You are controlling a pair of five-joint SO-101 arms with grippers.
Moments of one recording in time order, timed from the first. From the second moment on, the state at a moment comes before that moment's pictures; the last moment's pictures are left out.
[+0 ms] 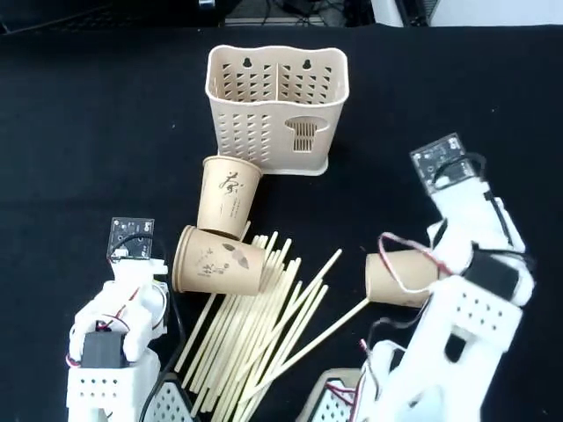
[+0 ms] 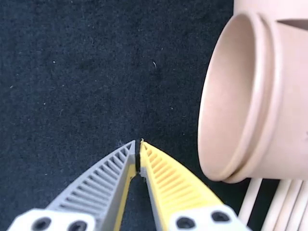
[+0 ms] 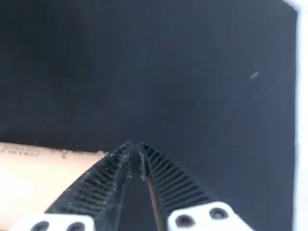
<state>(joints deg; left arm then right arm) -5.1 -104.0 96.6 71.7 -3.1 31.3 -48.4 50.8 55.4 50.9</state>
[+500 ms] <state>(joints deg) -5.1 -104.0 96.6 71.7 -3.1 32.7 -46.3 33.9 90.6 46.1</state>
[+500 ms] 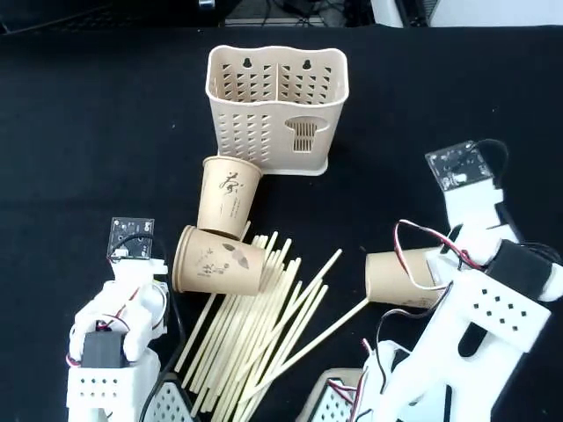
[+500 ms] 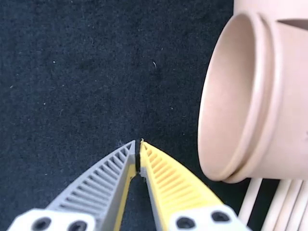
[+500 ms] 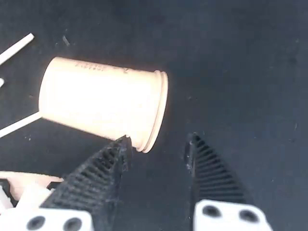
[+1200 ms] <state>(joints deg) -5.1 -104.0 96.6 71.7 -3.1 37.2 -47.3 57.3 70.2 46.5</state>
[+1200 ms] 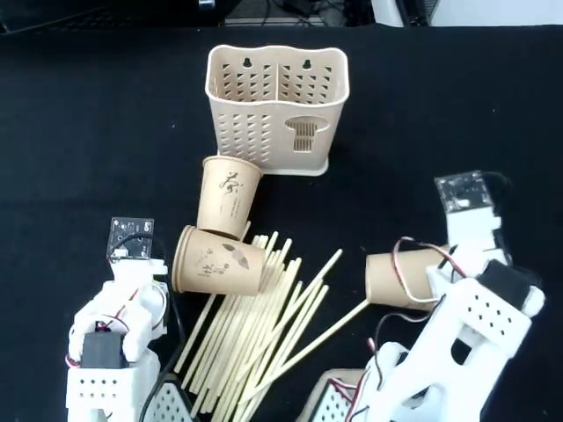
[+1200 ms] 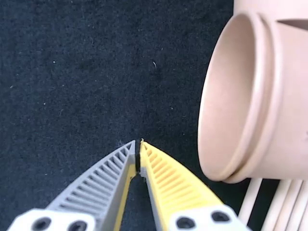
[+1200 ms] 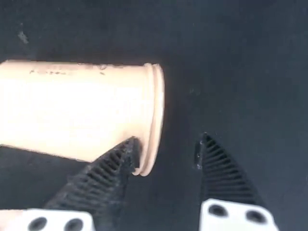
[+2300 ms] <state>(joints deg) -5.1 -104.0 96.6 71.7 -3.1 26.8 -45.8 69.2 70.8 55.8</state>
